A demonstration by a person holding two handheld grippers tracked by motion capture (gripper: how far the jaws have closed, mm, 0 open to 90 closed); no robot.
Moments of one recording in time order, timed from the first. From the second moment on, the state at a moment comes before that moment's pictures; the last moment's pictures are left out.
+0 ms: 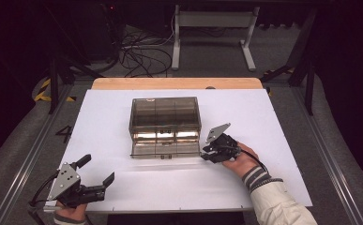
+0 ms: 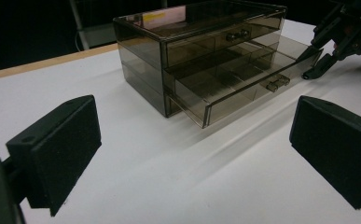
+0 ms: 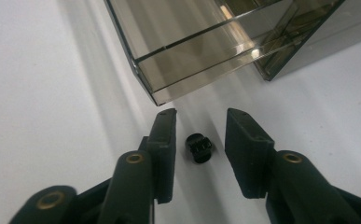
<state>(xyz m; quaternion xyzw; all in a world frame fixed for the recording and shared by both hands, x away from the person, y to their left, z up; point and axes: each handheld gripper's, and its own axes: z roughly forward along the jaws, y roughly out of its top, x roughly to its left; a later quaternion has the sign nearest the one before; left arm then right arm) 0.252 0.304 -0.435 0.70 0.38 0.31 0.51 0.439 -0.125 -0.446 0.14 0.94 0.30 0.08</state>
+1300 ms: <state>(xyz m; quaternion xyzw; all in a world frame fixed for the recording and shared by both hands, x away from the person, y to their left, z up) 0.252 0.304 -0.435 0.70 0.38 0.31 0.51 0.425 -0.141 -0.421 0.16 0.92 0.34 0.12</state>
